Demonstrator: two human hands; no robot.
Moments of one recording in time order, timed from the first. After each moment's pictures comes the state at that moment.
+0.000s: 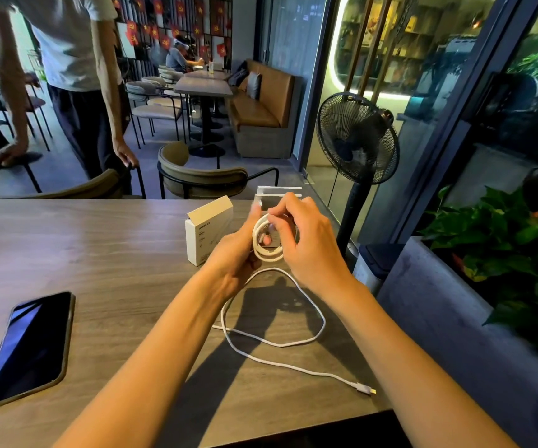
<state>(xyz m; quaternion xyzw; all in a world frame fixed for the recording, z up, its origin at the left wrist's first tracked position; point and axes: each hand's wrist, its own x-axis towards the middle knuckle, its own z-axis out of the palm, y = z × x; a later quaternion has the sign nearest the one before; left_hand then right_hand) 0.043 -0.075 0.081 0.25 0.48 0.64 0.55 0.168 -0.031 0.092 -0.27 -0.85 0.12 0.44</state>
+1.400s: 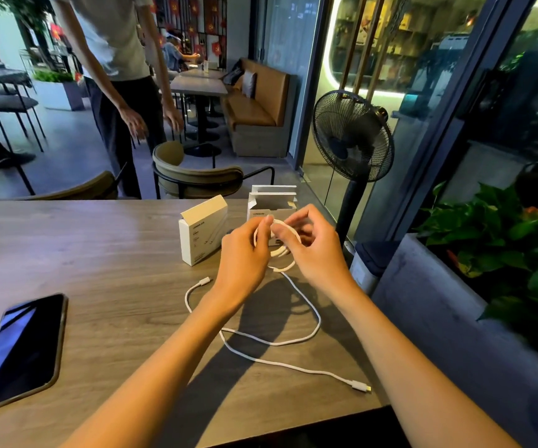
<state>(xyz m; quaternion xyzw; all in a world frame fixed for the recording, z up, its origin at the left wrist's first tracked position) 0.052 -0.057 0.041 0.55 0.59 0.58 0.08 0.185 -0.005 0.058 -0.31 -0.74 0.37 0.46</state>
